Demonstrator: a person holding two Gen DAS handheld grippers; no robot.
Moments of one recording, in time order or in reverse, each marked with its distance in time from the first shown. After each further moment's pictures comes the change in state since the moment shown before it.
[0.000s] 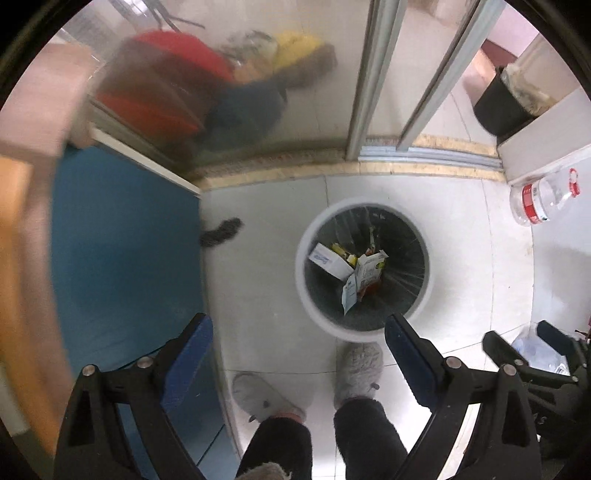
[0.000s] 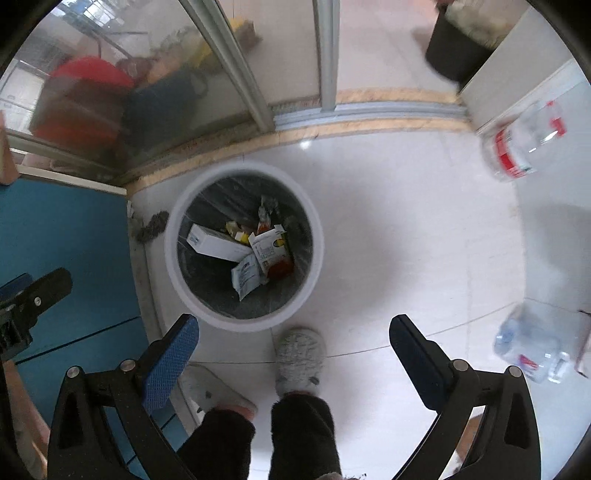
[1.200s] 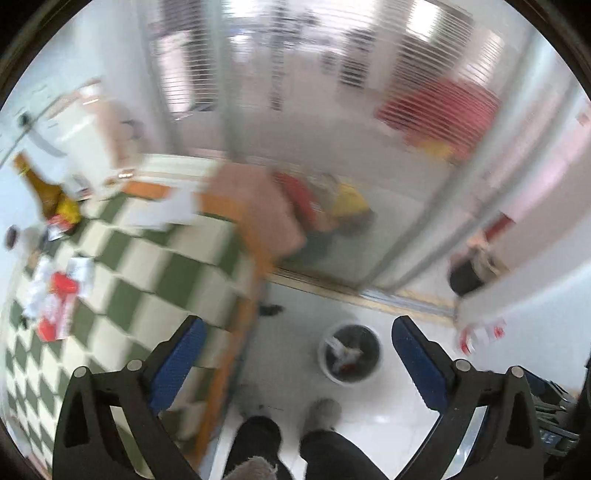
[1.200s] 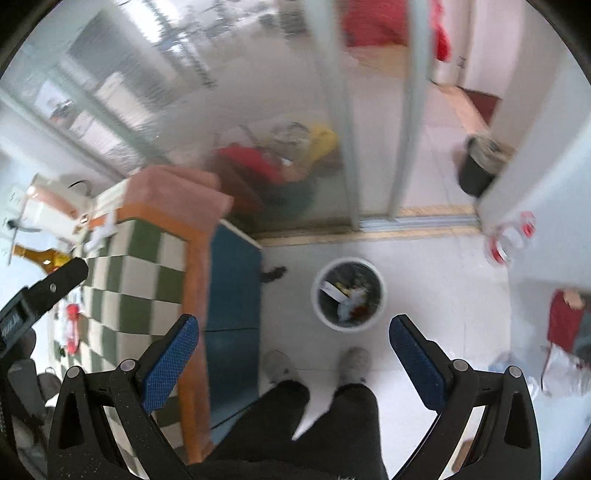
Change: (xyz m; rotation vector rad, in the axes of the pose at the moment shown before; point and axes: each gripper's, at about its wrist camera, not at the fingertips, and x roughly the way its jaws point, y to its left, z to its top) left arm -0.384 0.218 -0.068 -0.395 -0.403 -0.065; right arm -0.451 0.142 -0.068 -0.188 -0.261 0.214
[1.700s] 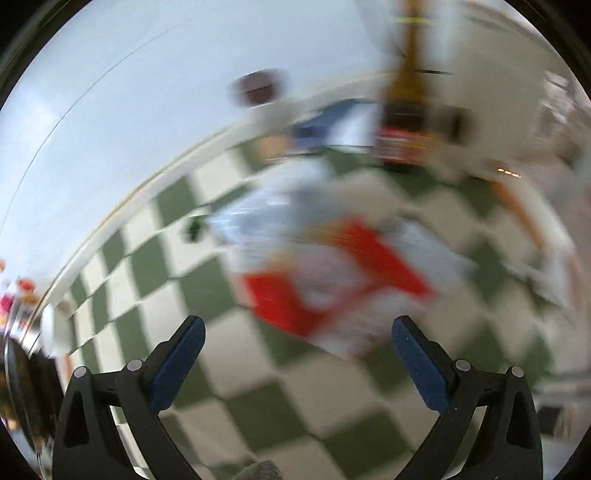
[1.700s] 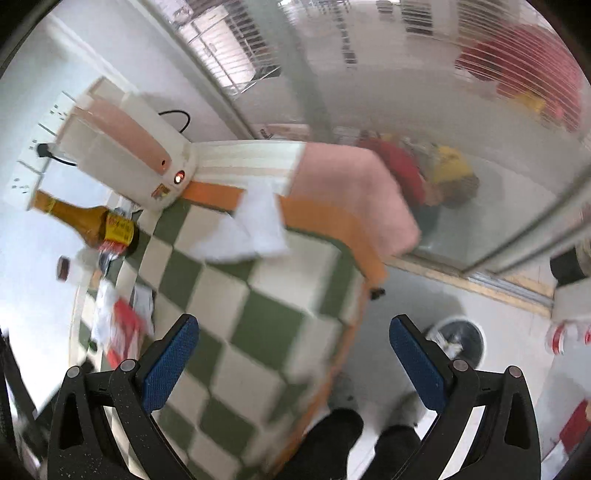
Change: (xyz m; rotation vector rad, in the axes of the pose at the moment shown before) left arm 0.030 0.403 -0.052 -0.623 0.115 0.542; right arm 0.162 0.337 0.078 -0.296 0.102 0.134
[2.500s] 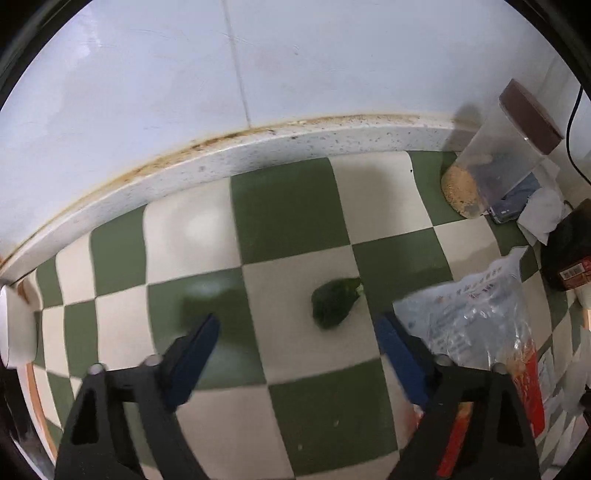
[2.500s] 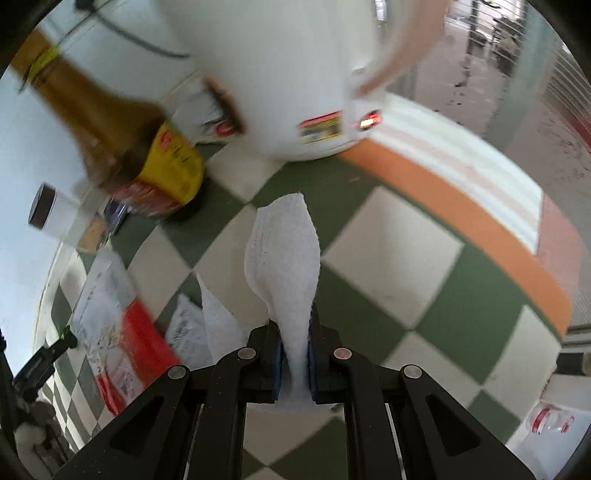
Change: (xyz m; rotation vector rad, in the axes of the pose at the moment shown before) left arm 0.148 0.167 0.051 -0.267 0.067 -0.052; right arm 0.159 0.197 0.004 -0.323 0.078 0.004
